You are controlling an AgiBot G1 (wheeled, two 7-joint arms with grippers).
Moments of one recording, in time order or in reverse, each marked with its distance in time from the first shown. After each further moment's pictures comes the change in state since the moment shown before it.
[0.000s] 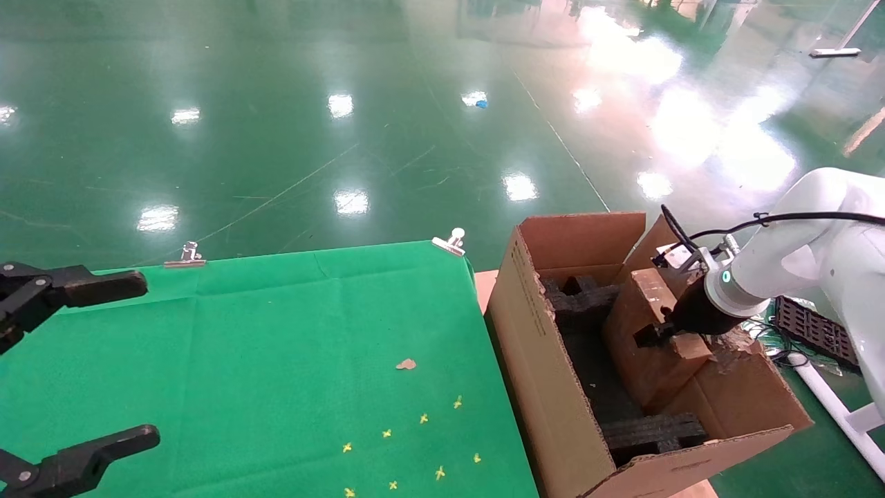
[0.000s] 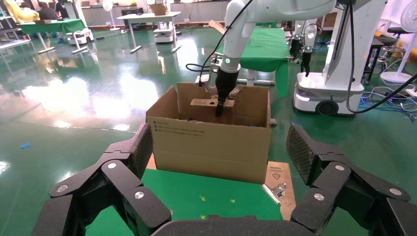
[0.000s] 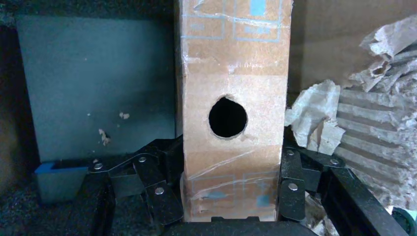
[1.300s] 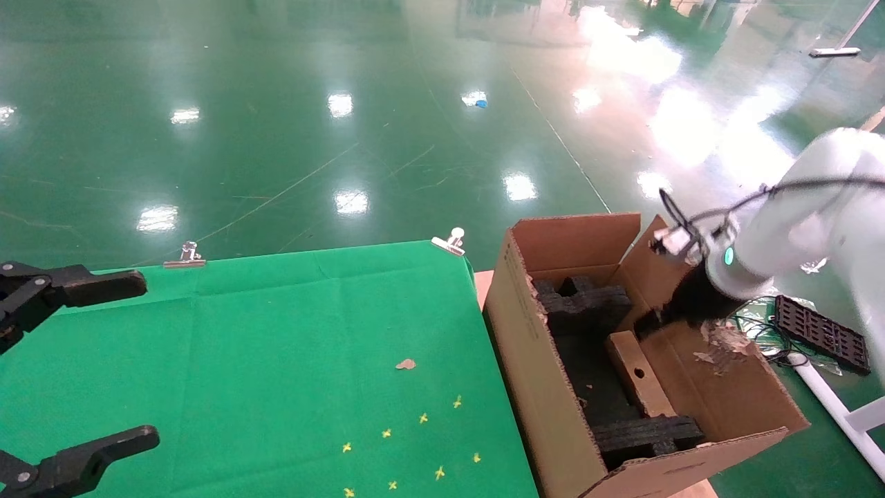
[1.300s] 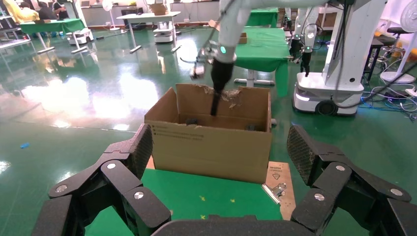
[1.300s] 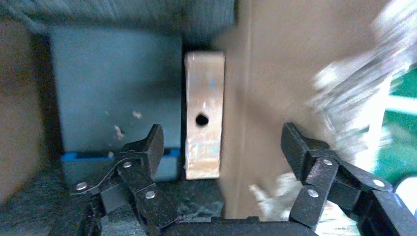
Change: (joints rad) left arm 0.000 -0.001 0.002 0.000 -0.001 -0.001 0.001; right arm 0.107 -0.018 -0.008 -0.002 -0.011 -0.098 -0.029
